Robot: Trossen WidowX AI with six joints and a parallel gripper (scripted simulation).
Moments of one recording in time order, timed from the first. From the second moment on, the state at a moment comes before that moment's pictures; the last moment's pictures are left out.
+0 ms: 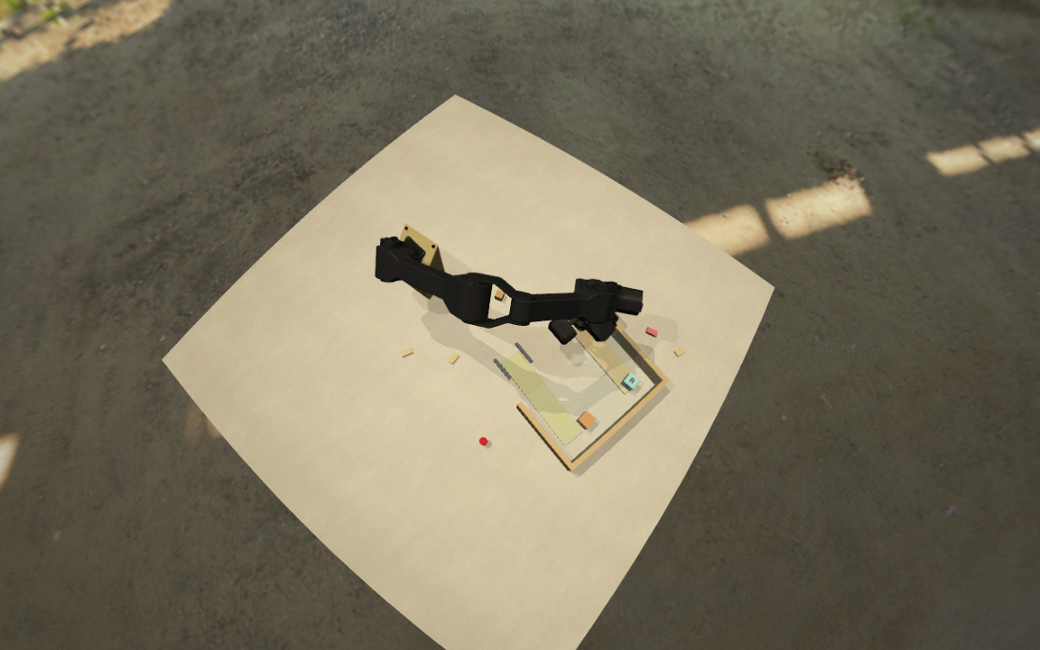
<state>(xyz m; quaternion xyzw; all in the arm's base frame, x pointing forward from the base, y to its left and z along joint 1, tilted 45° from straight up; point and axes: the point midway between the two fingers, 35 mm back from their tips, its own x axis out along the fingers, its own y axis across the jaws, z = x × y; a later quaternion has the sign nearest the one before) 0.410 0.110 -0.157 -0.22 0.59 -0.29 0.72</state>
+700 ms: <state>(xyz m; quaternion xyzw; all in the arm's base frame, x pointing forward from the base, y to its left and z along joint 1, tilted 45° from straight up) 0.398 0.110 -0.160 -0.22 0.58 -0.29 0.73</state>
